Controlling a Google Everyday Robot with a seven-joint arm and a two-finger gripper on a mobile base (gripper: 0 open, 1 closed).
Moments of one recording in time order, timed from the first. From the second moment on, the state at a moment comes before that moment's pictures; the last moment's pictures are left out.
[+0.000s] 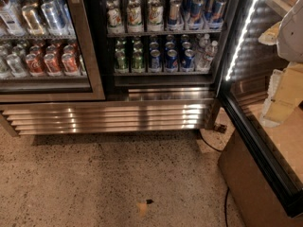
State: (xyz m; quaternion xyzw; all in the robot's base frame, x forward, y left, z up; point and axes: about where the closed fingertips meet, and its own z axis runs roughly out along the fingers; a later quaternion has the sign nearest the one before) arm 0.438 -0.217 0.976 -0.60 0.78 -0.03 0.16
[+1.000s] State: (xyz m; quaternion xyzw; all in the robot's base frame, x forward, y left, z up) arm 0.438 -0.217 0.976 -0.60 0.78 -0.03 0.16
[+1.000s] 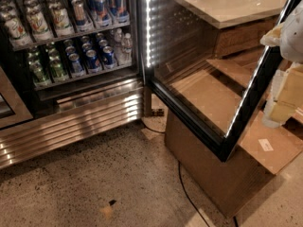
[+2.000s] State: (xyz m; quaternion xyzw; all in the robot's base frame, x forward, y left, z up) arm 0.438 -0.217 0.976 -0.60 0.78 -0.03 0.16
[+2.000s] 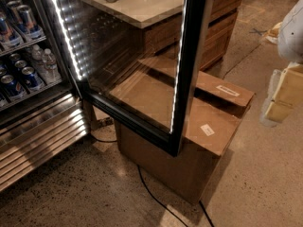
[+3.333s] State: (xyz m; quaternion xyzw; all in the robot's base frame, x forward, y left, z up) arm 0.448 -0.212 0.952 -0.61 0.78 -0.02 0.14
